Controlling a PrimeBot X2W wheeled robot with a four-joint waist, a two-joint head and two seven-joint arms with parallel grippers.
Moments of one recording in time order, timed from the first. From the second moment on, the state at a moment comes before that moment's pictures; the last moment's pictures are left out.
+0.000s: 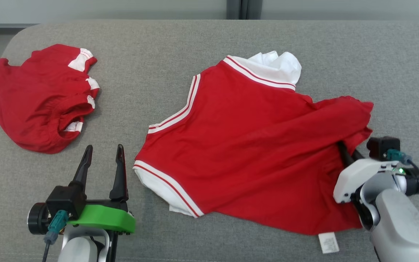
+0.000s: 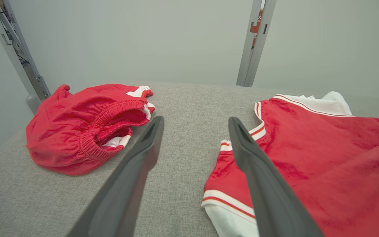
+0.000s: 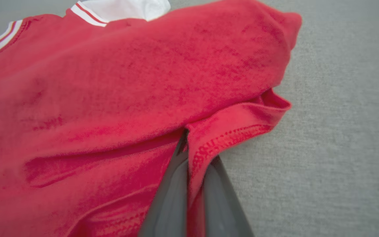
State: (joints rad) left arm -0.14 0.09 -0.13 0.22 -0.24 -0.04 -0.26; right arm -0.38 -0.15 0.02 0.64 0.19 0.13 -0.06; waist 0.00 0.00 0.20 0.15
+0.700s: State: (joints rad) left arm -0.17 0.05 -0.10 0.25 -0.21 -0.08 -0.26; right arm -0.67 -0.26 0.03 0.86 0.19 0.13 -0.21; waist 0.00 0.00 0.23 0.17
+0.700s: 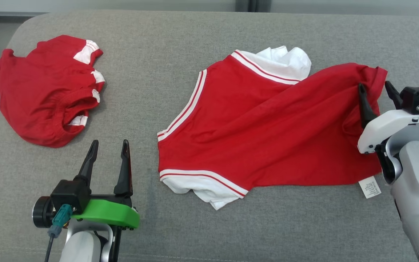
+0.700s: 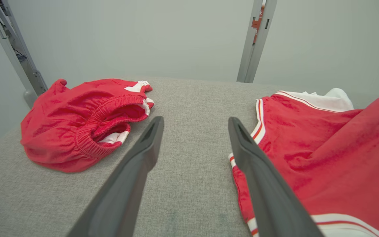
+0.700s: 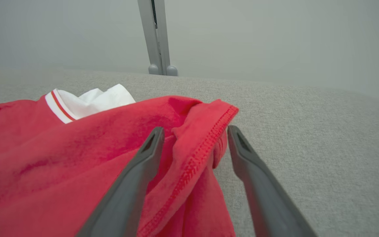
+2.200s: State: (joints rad) left arm -0.09 0.05 -0.20 0.46 -0.18 -0.12 -0.26; right arm -0.07 -0.12 0.00 0.21 0.20 0.13 -0.25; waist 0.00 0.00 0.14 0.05
